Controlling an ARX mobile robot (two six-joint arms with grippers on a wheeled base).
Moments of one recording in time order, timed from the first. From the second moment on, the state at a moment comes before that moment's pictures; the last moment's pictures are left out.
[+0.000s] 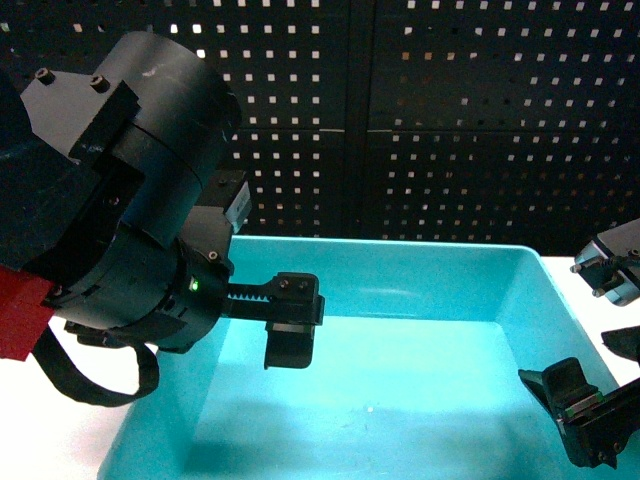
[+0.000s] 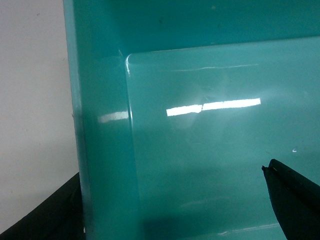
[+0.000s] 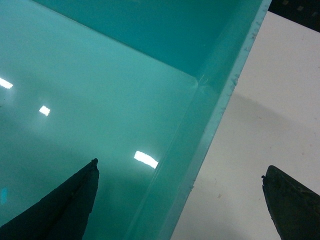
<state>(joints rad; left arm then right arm) -0.45 1.82 0.96 -0.10 -0.17 -0.27 0.10 1.83 0.58 0.56 -0.18 -0.28</state>
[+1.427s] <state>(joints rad) -0.45 1.88 0.86 -0.01 -0.26 -0.41 0.10 1.83 0.47 0.69 -0.19 -0.19</state>
